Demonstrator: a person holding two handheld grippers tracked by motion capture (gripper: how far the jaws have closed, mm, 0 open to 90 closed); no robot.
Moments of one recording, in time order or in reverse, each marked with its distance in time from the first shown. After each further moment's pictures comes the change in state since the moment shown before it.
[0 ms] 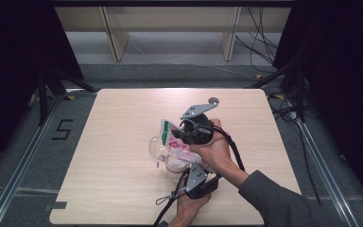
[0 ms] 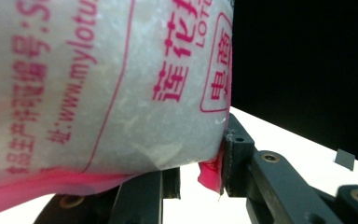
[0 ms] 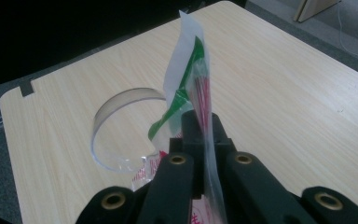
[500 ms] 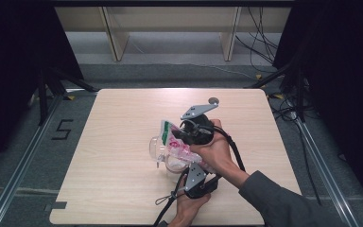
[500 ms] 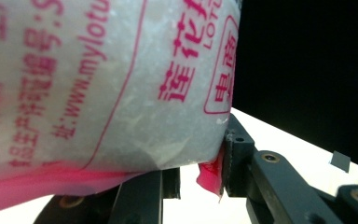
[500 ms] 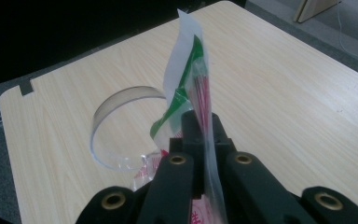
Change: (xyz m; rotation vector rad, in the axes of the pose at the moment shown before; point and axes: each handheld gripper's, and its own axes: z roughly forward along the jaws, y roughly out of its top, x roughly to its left) left arm 0.001 -0.002 0.000 0.001 -0.009 -0.029; right arm 0.000 -0.001 0.001 -0.010 0.001 -0.008
